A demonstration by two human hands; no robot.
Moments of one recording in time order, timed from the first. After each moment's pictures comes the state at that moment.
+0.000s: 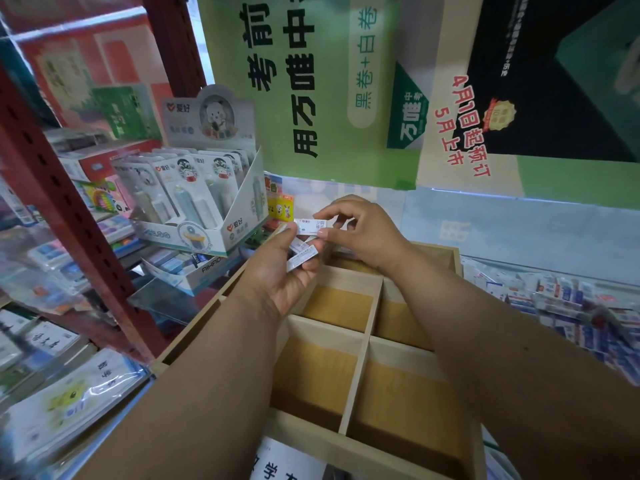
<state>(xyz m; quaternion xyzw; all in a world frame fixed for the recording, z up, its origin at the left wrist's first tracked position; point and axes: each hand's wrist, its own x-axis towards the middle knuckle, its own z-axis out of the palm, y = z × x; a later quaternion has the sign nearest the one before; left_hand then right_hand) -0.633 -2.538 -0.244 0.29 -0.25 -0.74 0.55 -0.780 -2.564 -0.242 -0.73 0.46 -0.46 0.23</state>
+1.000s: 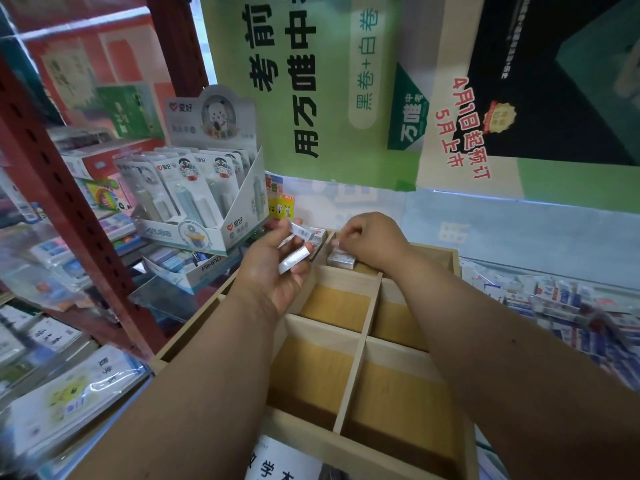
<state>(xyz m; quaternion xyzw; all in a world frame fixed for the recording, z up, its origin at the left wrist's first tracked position) -0.627 -2.545 -0.252 0.32 -0.24 -0.72 0.57 -0.793 -2.579 -0.257 -0.69 0.62 -0.34 0.18</state>
